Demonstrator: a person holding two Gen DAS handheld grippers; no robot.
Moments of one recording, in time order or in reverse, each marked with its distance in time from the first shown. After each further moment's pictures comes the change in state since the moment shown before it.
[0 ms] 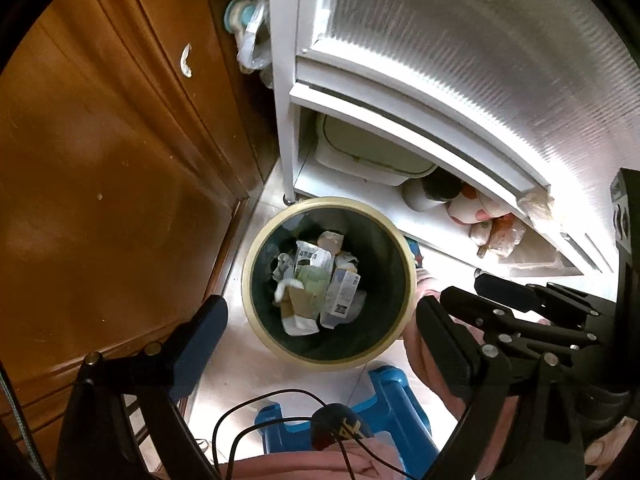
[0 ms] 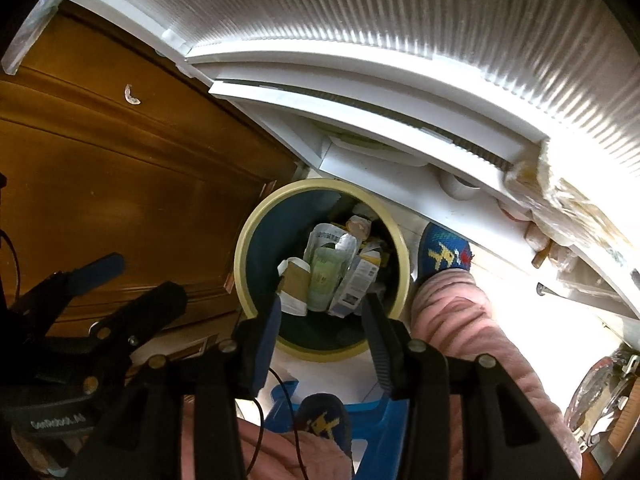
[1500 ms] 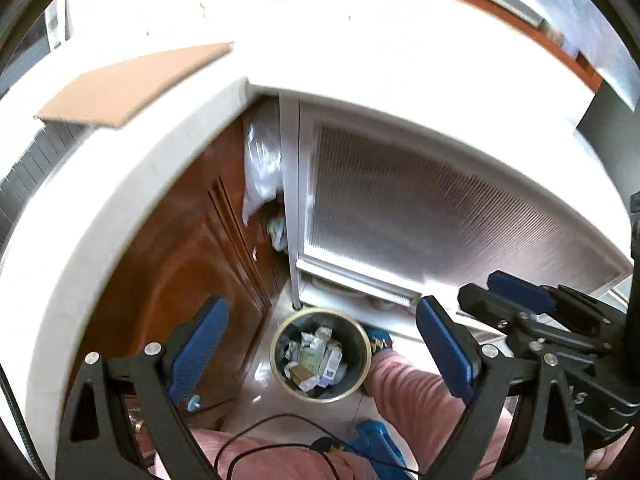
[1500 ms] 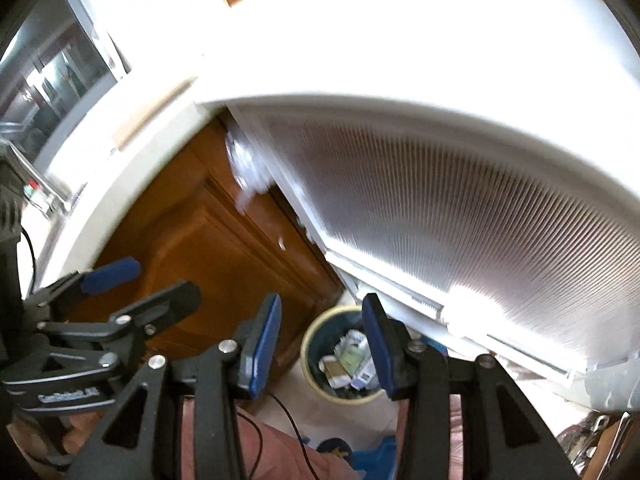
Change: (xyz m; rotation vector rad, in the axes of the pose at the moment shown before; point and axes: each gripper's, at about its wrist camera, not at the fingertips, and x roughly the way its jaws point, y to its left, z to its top) left arm -0.300 -0.037 -0.016 0.018 -0.427 0.033; right arm -0.284 0.082 -0.039 -0.164 -0.474 0.052
